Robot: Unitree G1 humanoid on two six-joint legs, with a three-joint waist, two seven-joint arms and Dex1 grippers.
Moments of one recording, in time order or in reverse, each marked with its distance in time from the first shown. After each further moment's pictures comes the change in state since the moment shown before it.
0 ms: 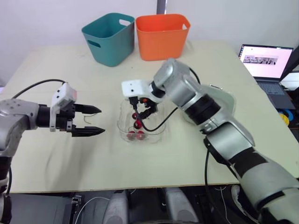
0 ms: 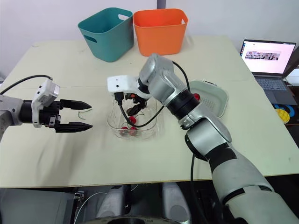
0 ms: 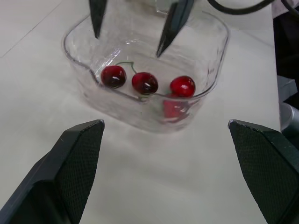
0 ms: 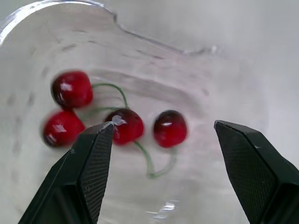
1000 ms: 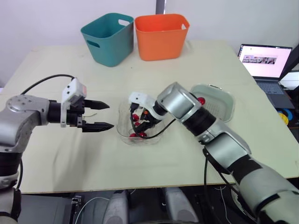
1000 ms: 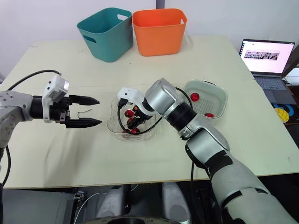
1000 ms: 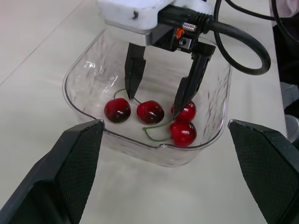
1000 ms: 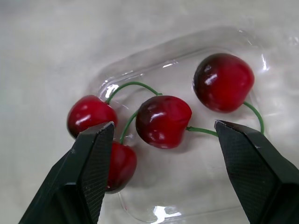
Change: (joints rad) left arm -0.074 -0.060 -0.039 -0.041 0.011 0.038 0.056; right arm 0.076 0.013 0.064 -0.055 0.223 0.482 -0.244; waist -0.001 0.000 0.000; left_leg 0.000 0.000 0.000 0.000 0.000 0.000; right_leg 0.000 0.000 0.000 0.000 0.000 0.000
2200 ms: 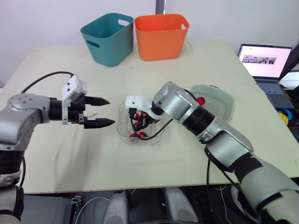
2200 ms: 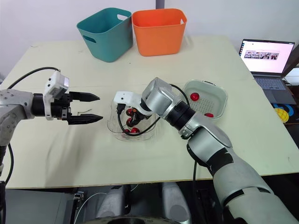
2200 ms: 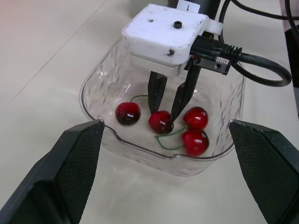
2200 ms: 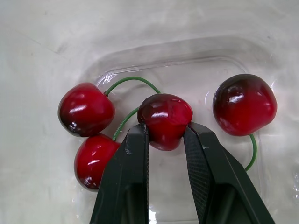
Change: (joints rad) left arm -0.019 -0.019 0.001 0.027 0.006 -0.019 0.032; right arm -0.014 -0.029 0.112 0.006 -0.003 -0.193 0.026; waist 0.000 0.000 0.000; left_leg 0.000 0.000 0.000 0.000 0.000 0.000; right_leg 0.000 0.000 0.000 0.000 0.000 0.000
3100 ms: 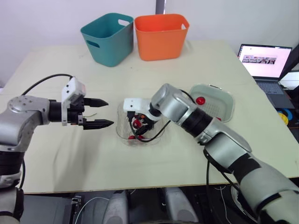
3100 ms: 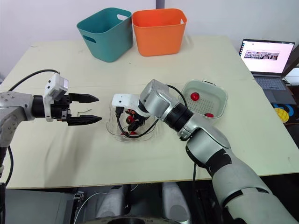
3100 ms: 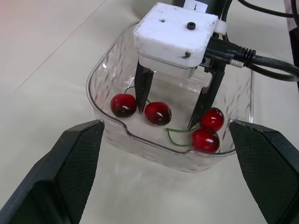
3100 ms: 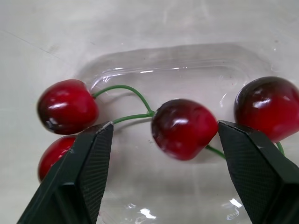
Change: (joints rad) left arm 0.017 -0.003 0.000 0.016 0.006 -0.026 0.000; right arm 0.012 0.022 0.015 0.023 -0.039 -0.067 -0.007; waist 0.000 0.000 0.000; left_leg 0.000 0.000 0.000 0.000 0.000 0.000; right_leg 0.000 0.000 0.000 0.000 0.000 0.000
